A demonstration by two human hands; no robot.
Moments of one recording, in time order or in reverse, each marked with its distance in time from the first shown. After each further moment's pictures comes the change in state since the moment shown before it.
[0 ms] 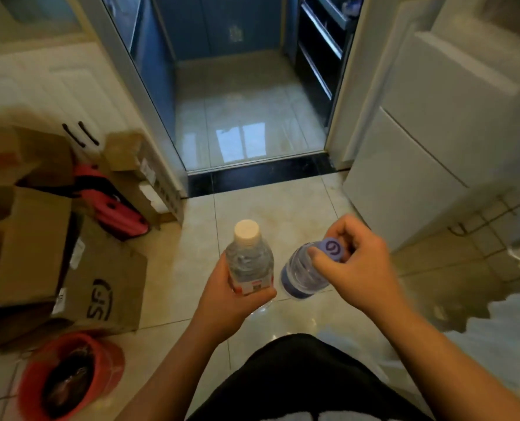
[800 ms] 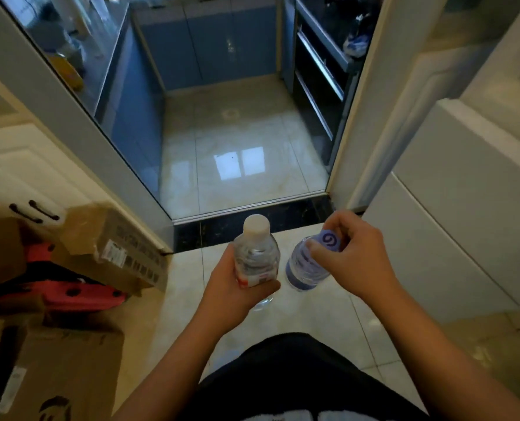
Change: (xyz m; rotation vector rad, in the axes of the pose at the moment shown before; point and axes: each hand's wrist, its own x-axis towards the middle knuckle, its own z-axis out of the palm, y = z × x) left_hand 0.381 0.098 0.030 0.145 -0.017 0.059; right_hand 0.385 0.083 -0.025 -0.067 0.008 -0.008
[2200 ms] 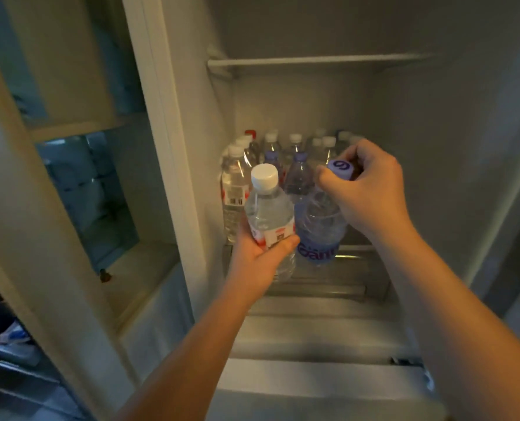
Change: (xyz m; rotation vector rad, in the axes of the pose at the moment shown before) left_hand 0.413 0.443 0.434 -0.482 -0.966 0.723; right_hand 0.280 0.028 -0.480 -0.541 1.395 0.028
